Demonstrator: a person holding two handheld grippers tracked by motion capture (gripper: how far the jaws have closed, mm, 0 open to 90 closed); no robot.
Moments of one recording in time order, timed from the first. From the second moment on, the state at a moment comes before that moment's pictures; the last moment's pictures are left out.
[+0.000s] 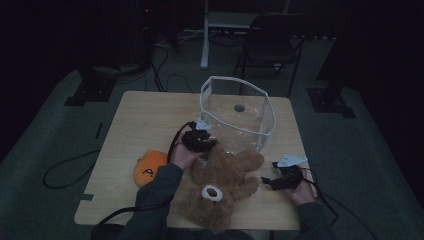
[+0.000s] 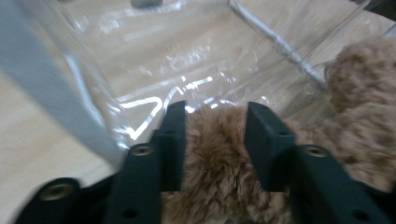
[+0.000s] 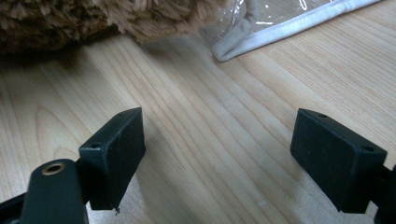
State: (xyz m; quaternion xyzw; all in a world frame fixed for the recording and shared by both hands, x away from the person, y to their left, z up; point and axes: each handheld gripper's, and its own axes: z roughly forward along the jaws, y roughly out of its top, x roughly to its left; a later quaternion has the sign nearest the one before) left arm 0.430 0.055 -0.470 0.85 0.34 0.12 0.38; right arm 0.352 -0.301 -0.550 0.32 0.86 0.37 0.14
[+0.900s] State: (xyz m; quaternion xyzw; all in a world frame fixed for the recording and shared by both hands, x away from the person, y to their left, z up) left arm 0.386 0.076 -0.433 0.85 0.31 0.17 0.38; right arm 0.352 -0.301 -0.550 0.32 0.86 0.37 0.14
